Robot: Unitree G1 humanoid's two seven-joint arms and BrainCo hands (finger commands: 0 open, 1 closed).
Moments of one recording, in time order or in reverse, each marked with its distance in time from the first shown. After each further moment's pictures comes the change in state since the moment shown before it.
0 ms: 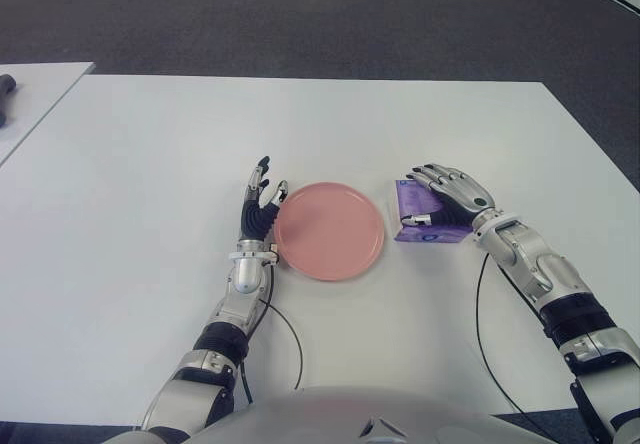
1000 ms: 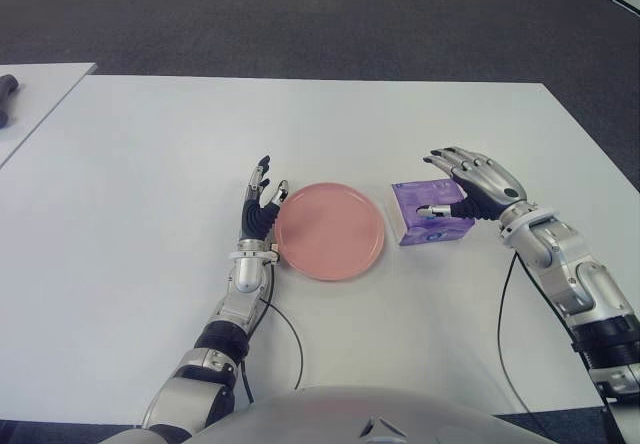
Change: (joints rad) left arm -0.011 0.000 -0.001 0.019 0.003 -0.014 0.010; right arm 0.152 -0.052 -0.163 -0.343 0.091 0.112 0.166
